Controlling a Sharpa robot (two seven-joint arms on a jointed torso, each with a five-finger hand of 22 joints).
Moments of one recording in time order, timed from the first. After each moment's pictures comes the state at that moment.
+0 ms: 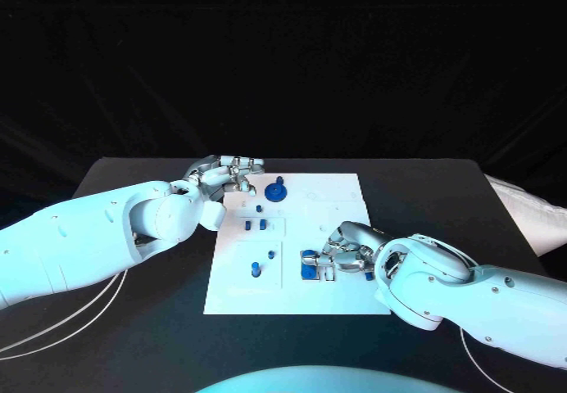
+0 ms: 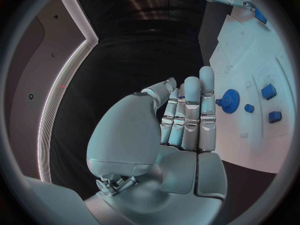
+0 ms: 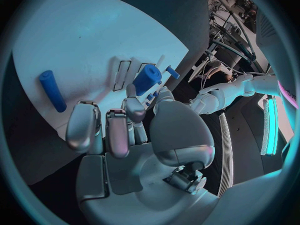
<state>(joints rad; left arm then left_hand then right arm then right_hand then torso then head) 1.15 -0.85 -0.01 1.47 0.03 -0.25 0.21 1.39 -0.11 0.46 -0.03 0.08 1.00 0.19 0.13 0.07 1.04 0.12 0.30 0.08 1.16 0.03 1.01 0.45 0.17 1.18 0.12 0.56 0.80 1.01 -0.84 -0.04 1.81 -1.36 -0.33 -0.52 1.03 -0.02 -0.24 0.29 0.24 1.10 0.07 0.26 0.23 1.30 0.00 1.08 1.08 1.47 -0.08 1.42 1.29 0.10 1.39 0.03 1.34 1.03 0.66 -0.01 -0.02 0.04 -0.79</state>
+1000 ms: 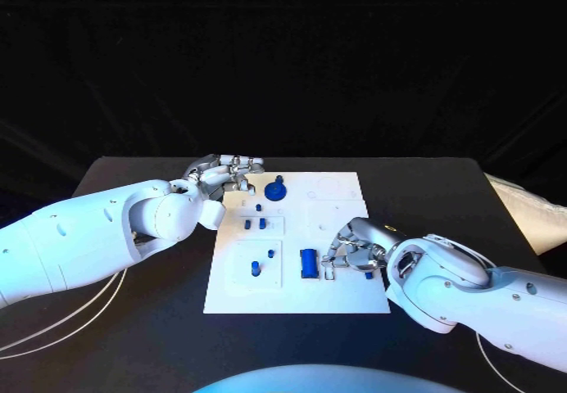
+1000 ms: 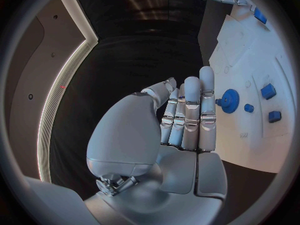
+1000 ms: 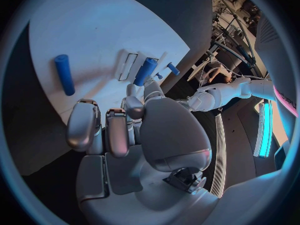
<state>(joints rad) 1.15 -0.85 -0.01 1.47 0.03 -0.25 0.20 1.39 -0.11 0.46 -0.03 0.08 1.00 0.19 0.13 0.07 1.04 0.12 0.30 0.08 1.16 0.03 1.01 0.45 0.17 1.18 0.12 0.56 0.80 1.01 -0.92 -0.04 1.86 -1.41 -0.38 -0.49 1.33 0.02 -0.13 0.13 0.29 1.07 0.08 0.27 0.26 1.31 -0.01 1.07 1.09 1.47 -0.08 1.42 1.31 0.10 1.39 0.04 1.33 1.05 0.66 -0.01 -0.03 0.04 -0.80</state>
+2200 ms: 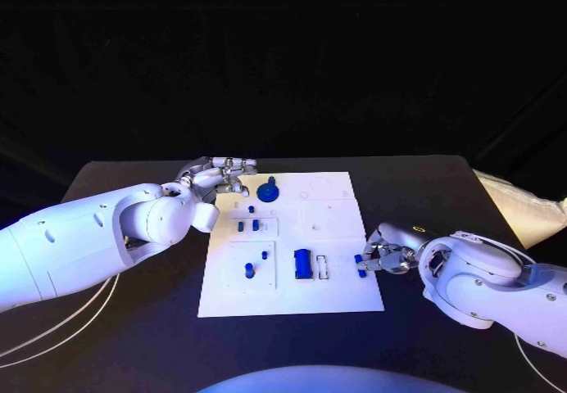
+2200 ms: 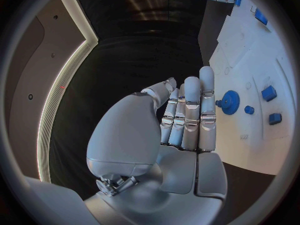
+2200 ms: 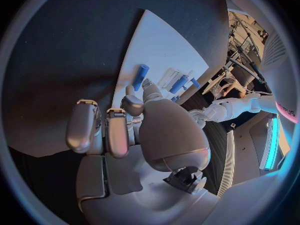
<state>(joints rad) 1.15 -0.85 -0.01 1.47 0.03 -0.25 0.20 1.39 -0.11 0.46 -0.03 0.08 1.00 0.20 0.13 0.07 1.04 0.12 0.30 0.08 1.16 0.03 1.01 0.45 0.17 1.18 0.12 0.56 0.80 1.02 -1.05 -0.05 1.84 -1.49 -0.23 -0.51 1.31 0.03 -0.13 0.17 0.31 1.07 0.08 0.22 0.25 1.31 0.01 1.04 1.07 1.47 -0.08 1.42 1.31 0.10 1.40 0.04 1.34 1.06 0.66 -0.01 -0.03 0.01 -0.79</state>
